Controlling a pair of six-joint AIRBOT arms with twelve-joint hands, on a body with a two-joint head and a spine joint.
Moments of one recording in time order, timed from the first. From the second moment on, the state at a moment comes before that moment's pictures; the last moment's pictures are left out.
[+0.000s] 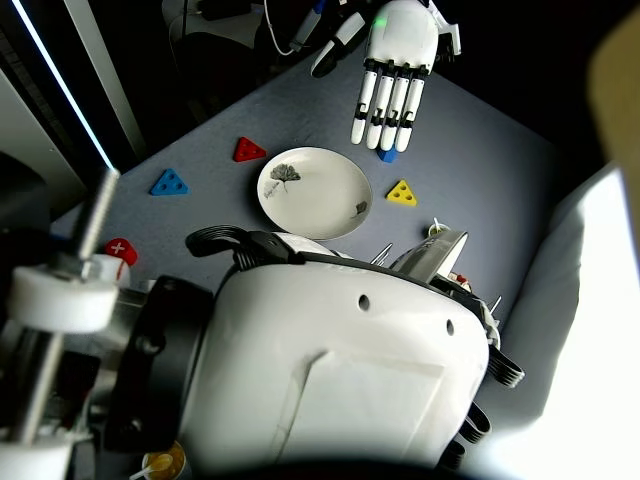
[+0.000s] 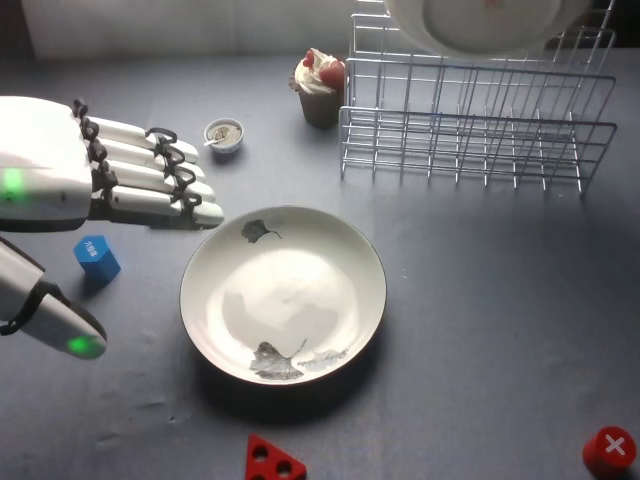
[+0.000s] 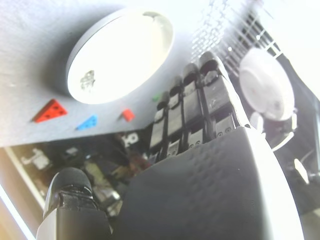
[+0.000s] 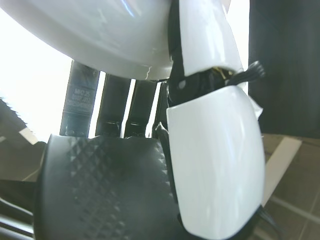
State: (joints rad) left arm 0.49 -0.90 1.44 1.33 -0.96 0.00; right arm 0.04 -1.12 1.53 1.10 -0.08 -1.24
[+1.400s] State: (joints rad) left arm 0.56 -0.94 1.43 1.33 -1.07 0.00; right arm -0.12 -1.24 1.71 1.28 -0.15 -1.25
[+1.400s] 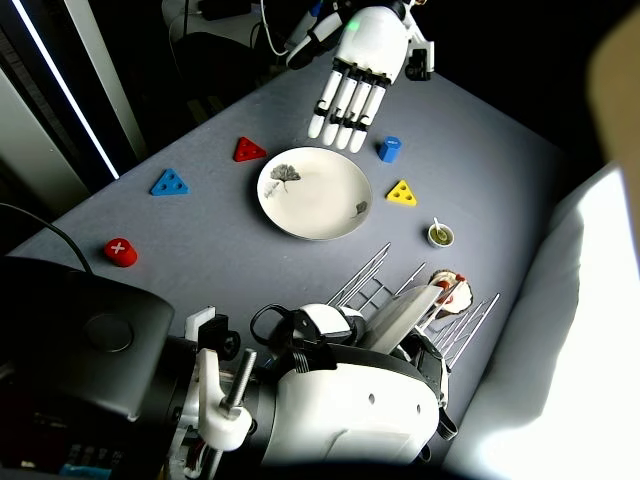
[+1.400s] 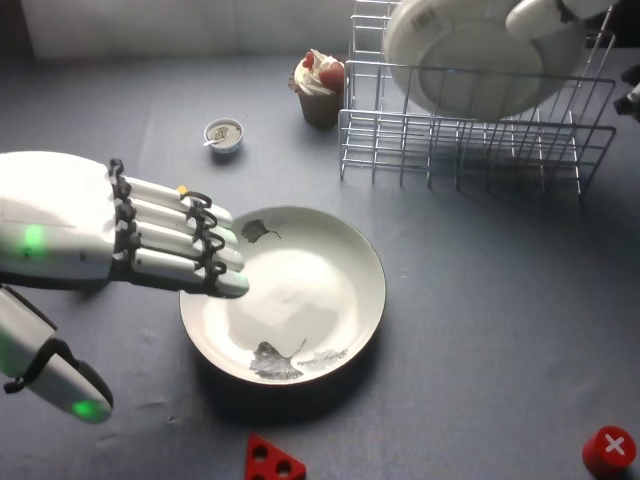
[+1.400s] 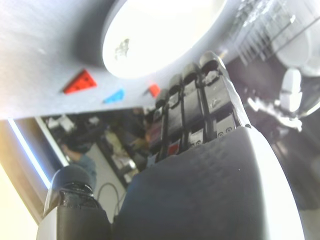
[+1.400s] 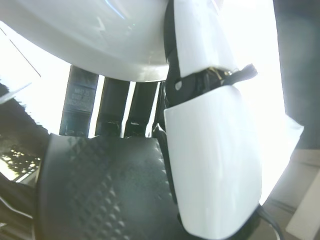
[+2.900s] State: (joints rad) left arm 0.66 -0.98 1.41 1.44 -0.88 0.00; right arm -0.02 -1.19 1.66 1.20 -0.20 -1.39
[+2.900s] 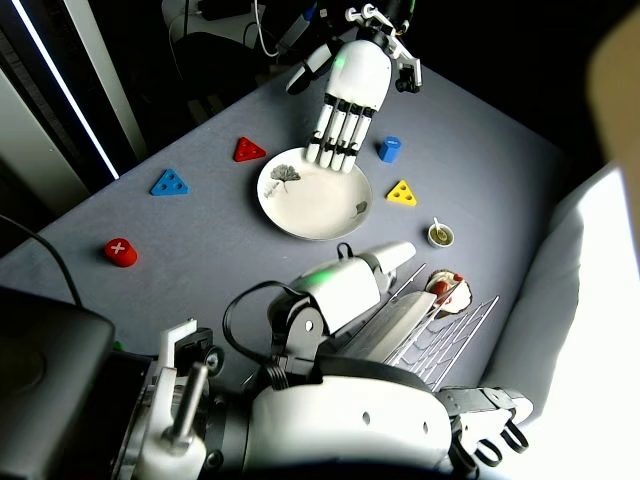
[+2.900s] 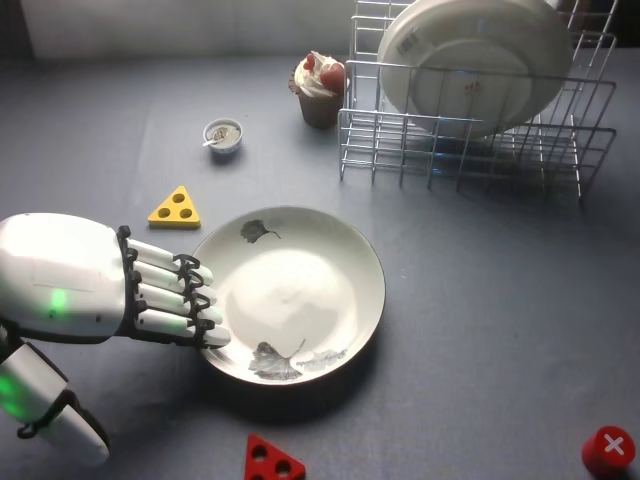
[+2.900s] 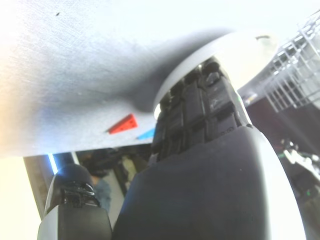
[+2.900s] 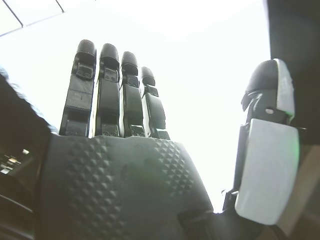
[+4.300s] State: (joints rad) left arm 0.74 -0.99 1.41 1.46 -0.86 0.01; right arm -0.24 -0.88 1.12 -0.58 0.61 -0.70
